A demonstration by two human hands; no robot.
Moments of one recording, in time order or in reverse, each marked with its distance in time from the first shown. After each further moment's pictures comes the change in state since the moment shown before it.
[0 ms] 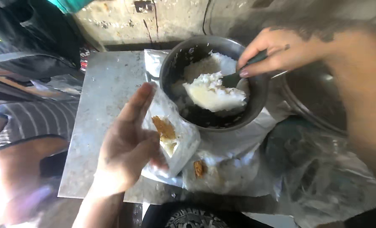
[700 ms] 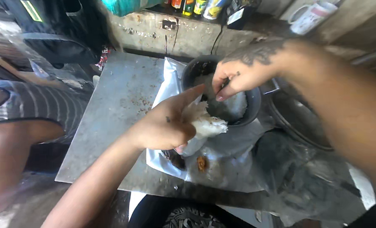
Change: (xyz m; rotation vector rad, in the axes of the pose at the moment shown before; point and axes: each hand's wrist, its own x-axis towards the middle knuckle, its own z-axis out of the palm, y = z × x) left_hand 0.006 0.039 -0.012 0.376 -0.356 -0.205; right_hand 0.086 -0.168 -0.015 -0.340 -0.465 0.186
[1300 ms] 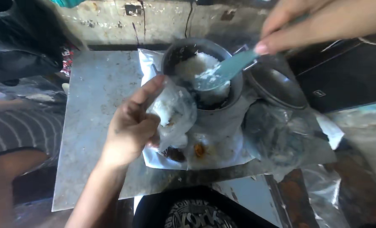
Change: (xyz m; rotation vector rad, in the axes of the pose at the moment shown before) left_hand -0.012 -0.043 -0.018 -0.444 0.141 0.216; right_hand -0.105 0.017 0.008 0.169 0.554 0.218
